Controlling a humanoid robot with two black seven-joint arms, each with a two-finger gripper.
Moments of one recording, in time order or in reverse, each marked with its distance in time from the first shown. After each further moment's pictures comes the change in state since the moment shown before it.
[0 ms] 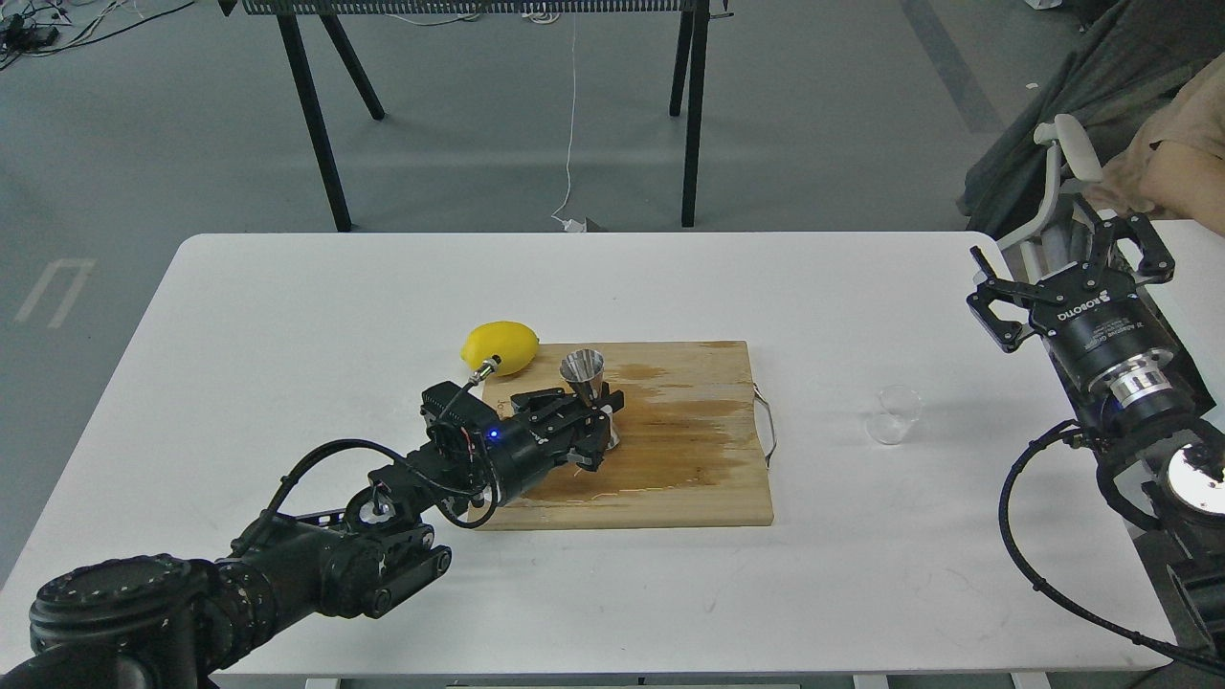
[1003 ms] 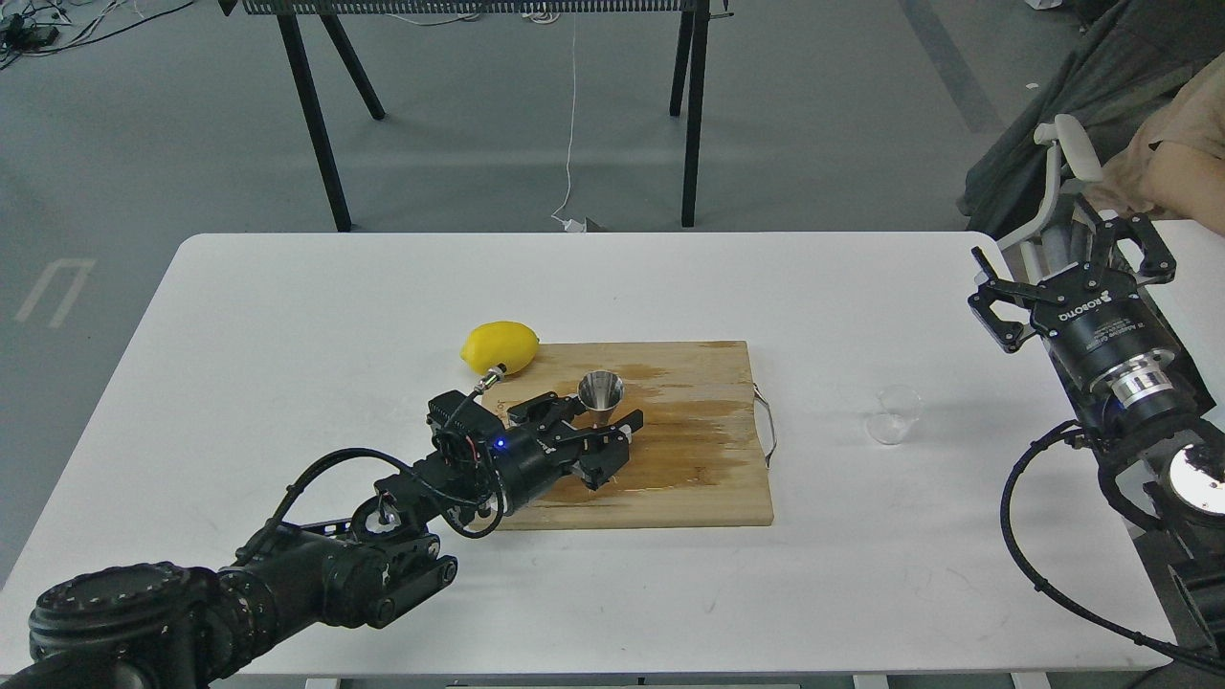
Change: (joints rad) left arm 0.017 0.000 -0.002 -0.034 -0.002 0.000 0.000; right arm 0.000 -0.003 -0.001 -0.002 0.000 0.000 0.000
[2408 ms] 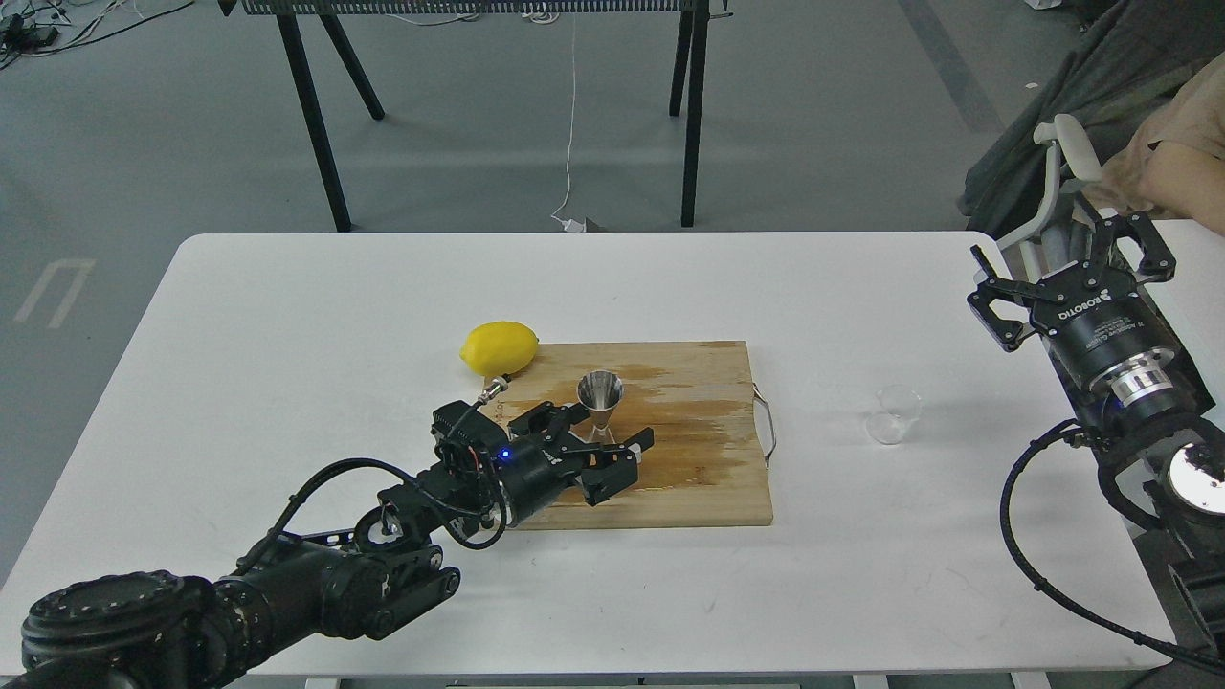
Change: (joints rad) left arm 0.021 0.027 -0.001 -0.044 0.000 0.000 0.000; right arm 0.000 0.000 0.001 0.006 0.000 0.000 -0.001
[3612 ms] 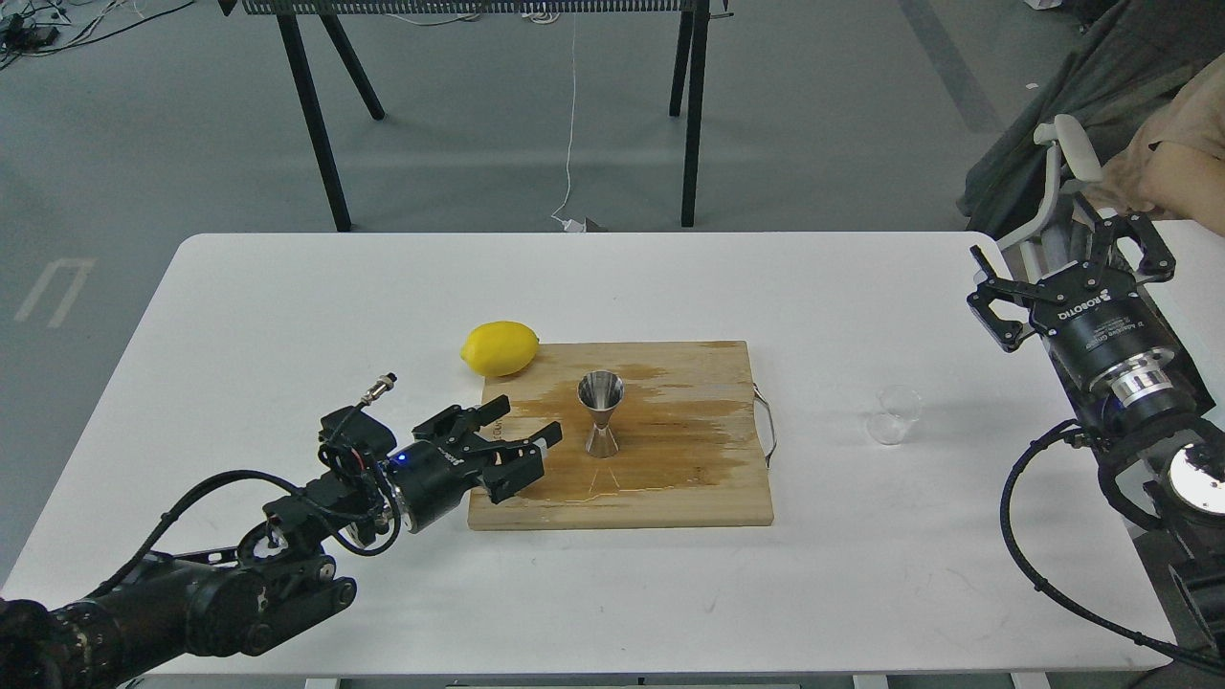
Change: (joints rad) left arm 0.077 0.372 -0.032 -0.365 -0.114 -0.061 0.000; right arm -0.001 -0.001 0.000 0.001 0.000 0.000 -0.001
